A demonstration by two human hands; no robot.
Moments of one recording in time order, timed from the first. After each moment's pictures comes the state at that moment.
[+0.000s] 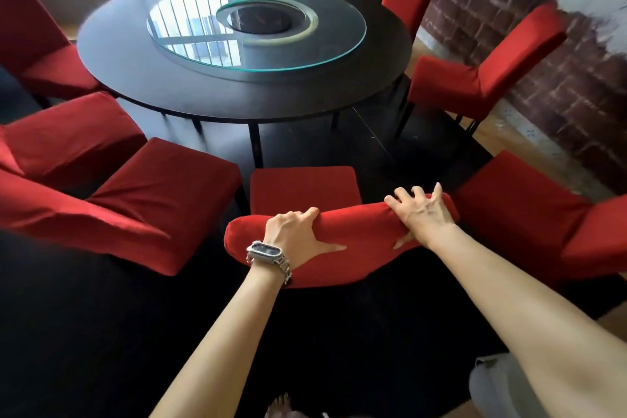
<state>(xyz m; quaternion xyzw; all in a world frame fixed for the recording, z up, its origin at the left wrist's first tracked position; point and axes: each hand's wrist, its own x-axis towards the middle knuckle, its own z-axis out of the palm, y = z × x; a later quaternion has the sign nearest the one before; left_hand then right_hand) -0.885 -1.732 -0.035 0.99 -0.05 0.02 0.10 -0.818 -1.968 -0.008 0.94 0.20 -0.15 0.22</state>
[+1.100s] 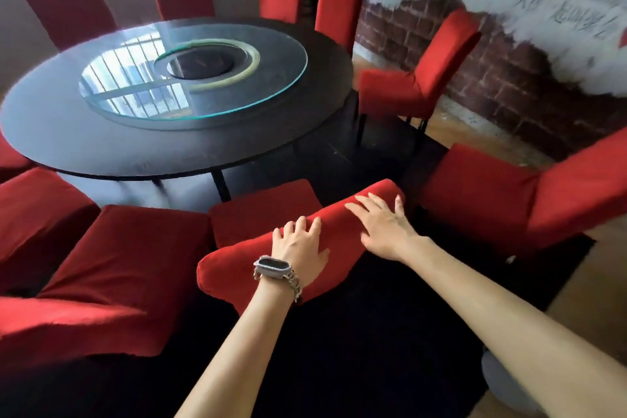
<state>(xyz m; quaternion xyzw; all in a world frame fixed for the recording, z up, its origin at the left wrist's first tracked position) -0.837 -1.750 -0.001 0.98 -0.13 -0.09 0.08 -0.820 -1.930 0.013 0.99 0.09 -0.12 -0.05</state>
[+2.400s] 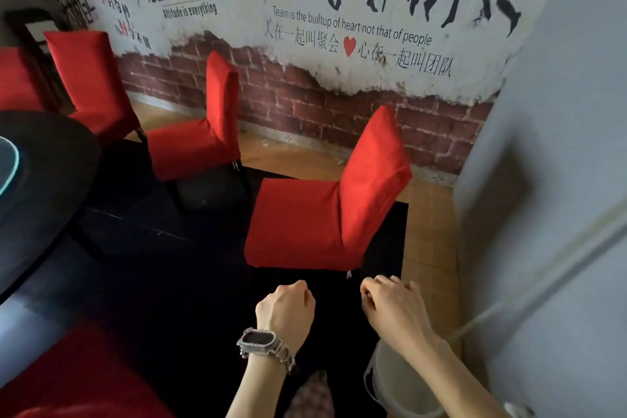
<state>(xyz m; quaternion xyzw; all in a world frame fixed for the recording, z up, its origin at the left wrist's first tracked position) -0.794 -2.234 -0.003 0.93 -0.32 -0.12 0.12 -0.914 -2.366 -0.009 0.95 -0.29 0.00 -0.09</state>
